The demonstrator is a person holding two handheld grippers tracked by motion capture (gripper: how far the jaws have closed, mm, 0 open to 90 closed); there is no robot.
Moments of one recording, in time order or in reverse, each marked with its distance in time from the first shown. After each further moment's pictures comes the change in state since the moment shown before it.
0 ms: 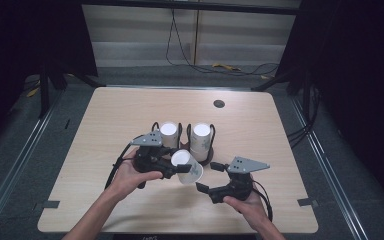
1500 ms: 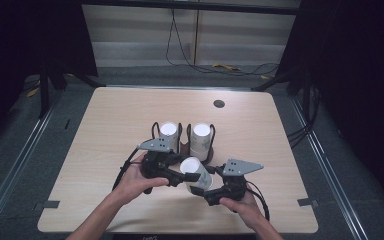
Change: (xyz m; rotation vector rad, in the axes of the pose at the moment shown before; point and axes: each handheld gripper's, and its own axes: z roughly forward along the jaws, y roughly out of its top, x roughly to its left) left arm -0.021 0.007 0.013 0.001 -0.114 0.009; right arm 0.001 -0.006 0.014 -0.030 0.118 -0.041
